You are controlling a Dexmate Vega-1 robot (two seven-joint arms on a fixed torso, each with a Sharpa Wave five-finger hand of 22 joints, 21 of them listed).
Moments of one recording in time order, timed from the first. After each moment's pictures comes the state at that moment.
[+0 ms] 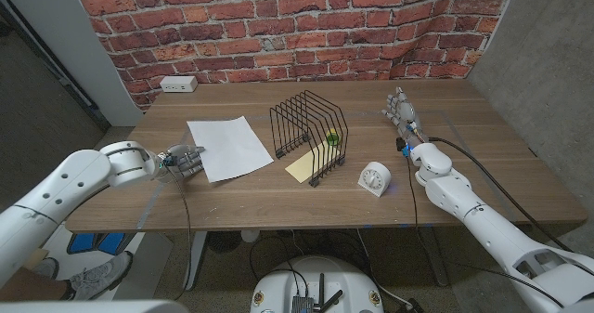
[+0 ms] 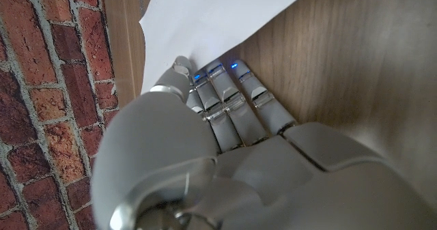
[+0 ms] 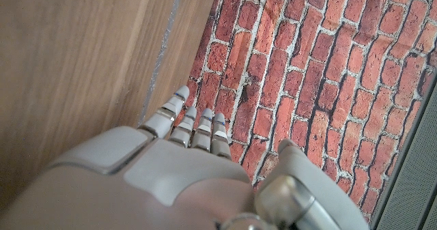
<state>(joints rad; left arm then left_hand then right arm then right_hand) 1.17 0.93 -0.04 -1.84 -1.62 0.62 0.76 1.03 0.05 0.32 -0.16 0.21 0.89 -0.04 0.17 0.19 0.99 -0.20 0.18 0.19 1.02 -0.17 0.17 0.16 0.64 -0.06 0.19 0.16 -0.82 -0.49 -0.38 -1.29 0.56 0.26 -0.13 0.05 0.09 0.32 0.12 0.24 0.14 0.01 0.19 0.17 0.16 0.00 0.19 0.19 0.05 -0.01 0.22 0.29 0.31 -0.01 0.19 0.17</state>
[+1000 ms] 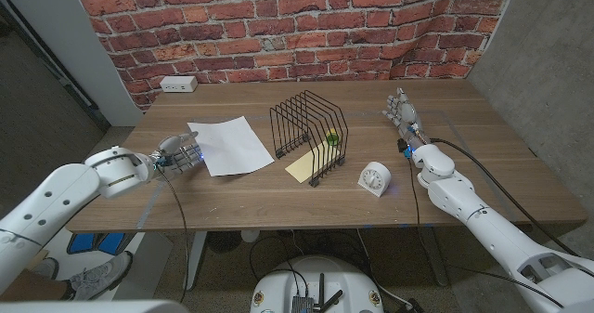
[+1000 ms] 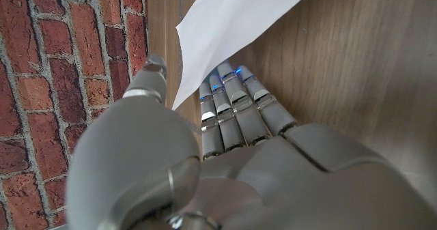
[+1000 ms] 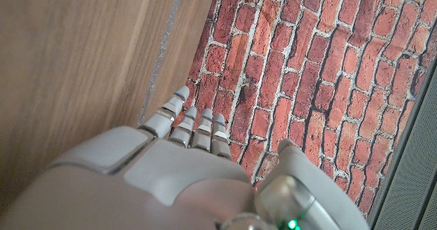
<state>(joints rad) 1.33 0.89 -0.19 -1.97 -1.59 0.50 0.73 0.89 -0.06 0.31 -0.16 0.20 0.65 0.06 0.17 0.18 0.70 -0.02 0.17 0.18 0.84 -0.11 0.16 0.16 0.62 -0.06 0.19 0.17 -0.83 -0.50 -0.38 -1.30 0.57 0.27 -0.11 0.05 0.09 0.32 0.12 0.24 0.14 0.01 0.19 0.17 0.16 0.00 0.19 0.19 0.05 -0.01 0.22 0.29 0.31 -0.01 0.19 0.17</state>
